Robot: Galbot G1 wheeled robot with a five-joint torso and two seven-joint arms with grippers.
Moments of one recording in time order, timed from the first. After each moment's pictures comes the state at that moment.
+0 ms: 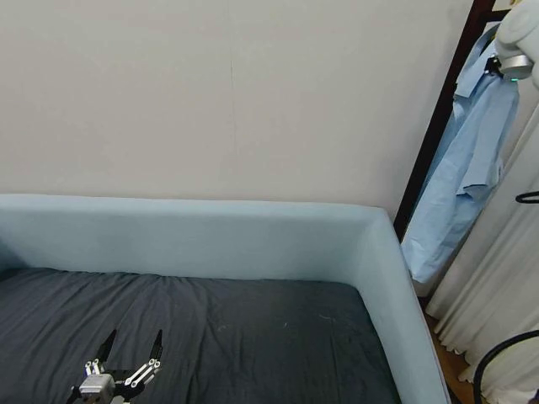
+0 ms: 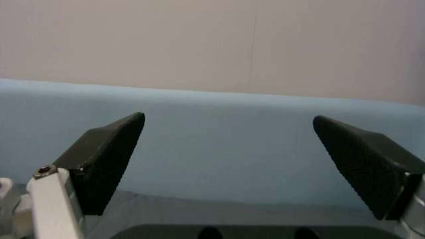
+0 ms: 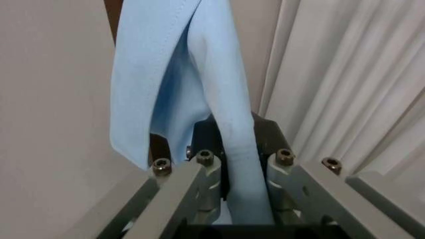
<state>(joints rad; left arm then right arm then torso) 1.85 -1.10 -0.58 -2.06 -0.38 -0.52 -0.18 0.84 0.95 -0.76 0.79 1.64 -0.73 0.95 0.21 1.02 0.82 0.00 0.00</state>
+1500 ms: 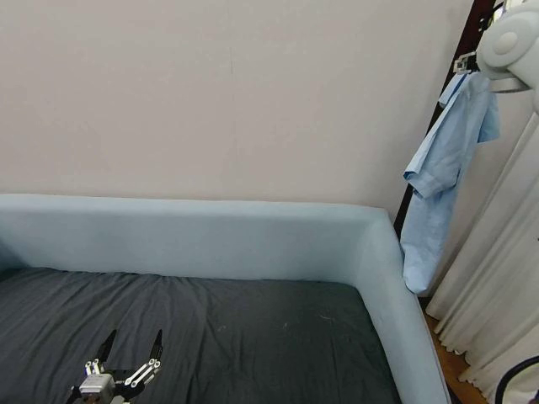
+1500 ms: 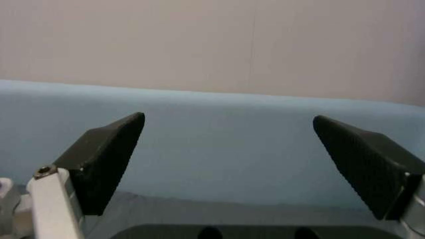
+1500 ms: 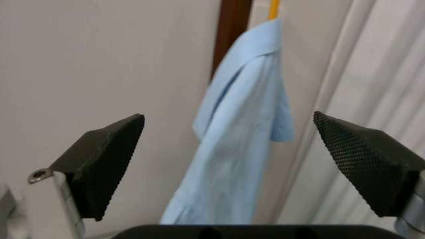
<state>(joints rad) 1.85 -1.10 -0.58 -2.06 -0.38 -0.52 -0.18 0.69 0.65 -0.67 1.48 1.56 -0.65 0.95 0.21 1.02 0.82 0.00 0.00</state>
